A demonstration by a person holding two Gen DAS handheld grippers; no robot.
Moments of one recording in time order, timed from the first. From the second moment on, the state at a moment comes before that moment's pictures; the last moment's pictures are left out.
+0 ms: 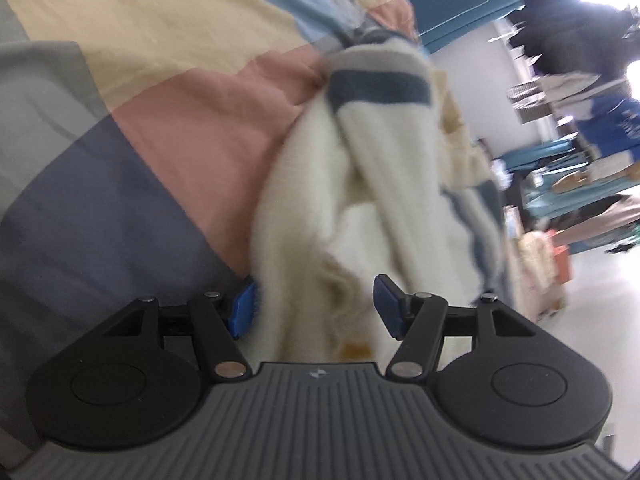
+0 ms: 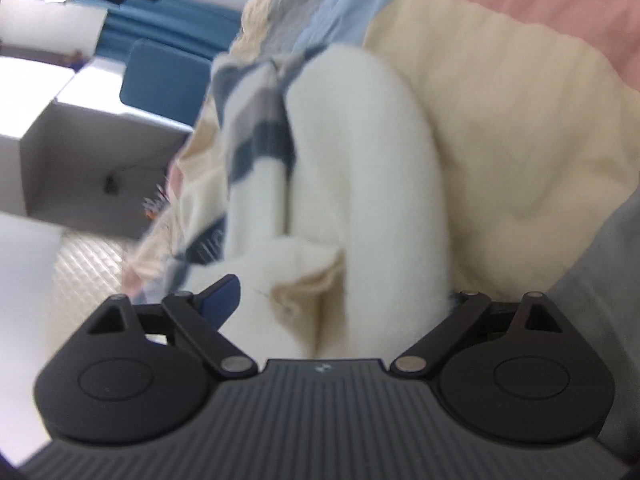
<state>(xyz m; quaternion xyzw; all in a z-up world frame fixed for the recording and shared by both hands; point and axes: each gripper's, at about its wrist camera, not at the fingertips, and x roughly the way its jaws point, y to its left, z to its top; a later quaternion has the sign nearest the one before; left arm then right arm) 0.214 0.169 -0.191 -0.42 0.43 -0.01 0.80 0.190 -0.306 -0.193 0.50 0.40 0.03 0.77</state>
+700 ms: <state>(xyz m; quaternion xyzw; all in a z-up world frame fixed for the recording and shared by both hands) 0.201 0.108 -0.184 -0.26 0.48 -0.06 0.83 0.199 -0.292 -0.208 0.45 0.45 0.01 0.77</state>
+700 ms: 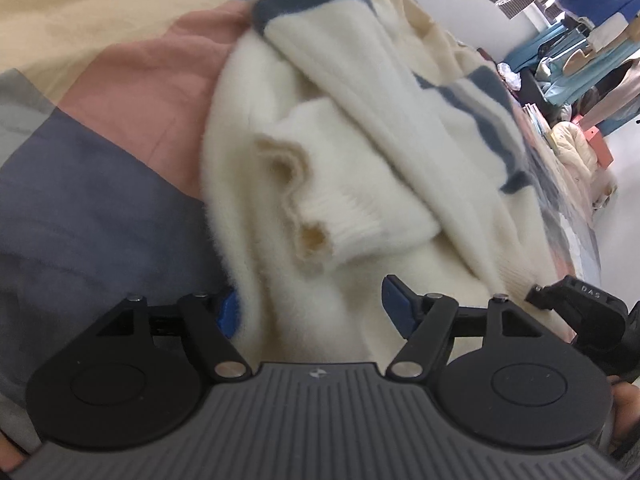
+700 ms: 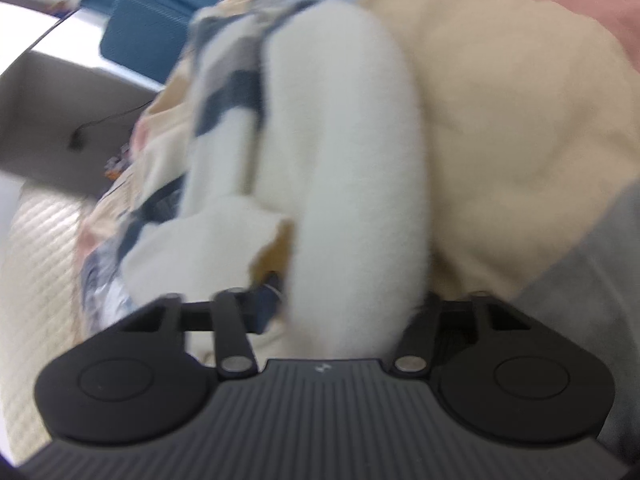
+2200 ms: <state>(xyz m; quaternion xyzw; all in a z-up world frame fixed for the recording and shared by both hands) 0.038 0.196 0.012 -0.45 0.22 -0.15 0.85 0.052 -0.336 -0.039 0.48 0.16 0.26 0.82</state>
